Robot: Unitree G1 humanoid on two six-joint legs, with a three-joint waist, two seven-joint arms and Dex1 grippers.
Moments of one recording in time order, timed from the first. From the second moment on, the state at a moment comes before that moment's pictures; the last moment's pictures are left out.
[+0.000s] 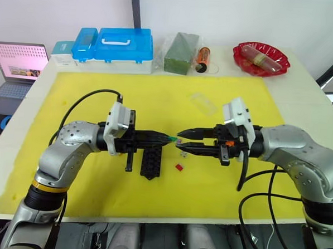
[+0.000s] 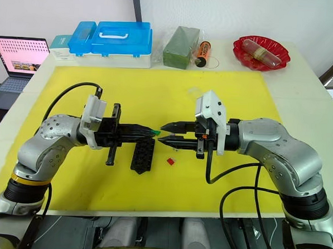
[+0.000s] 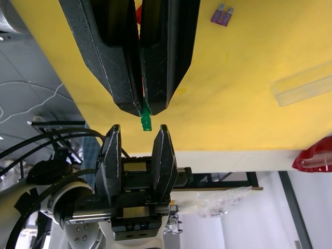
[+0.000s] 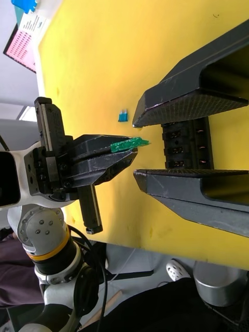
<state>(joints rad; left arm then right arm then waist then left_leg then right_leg) -0.40 0.56 -0.06 -0.30 -0.62 0.36 -1.18 -0.49 -0.75 0.03 -0.54 0.81 0.79 0.92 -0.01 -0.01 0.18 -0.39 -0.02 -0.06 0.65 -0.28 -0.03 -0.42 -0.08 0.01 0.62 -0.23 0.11</state>
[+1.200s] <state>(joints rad) -0.36 0.55 -0.06 -0.32 -0.62 0.35 -1.18 -0.52 -0.75 0.04 -0.54 0.79 0.79 0.93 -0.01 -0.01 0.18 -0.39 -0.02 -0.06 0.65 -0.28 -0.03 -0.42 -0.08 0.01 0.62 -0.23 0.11</state>
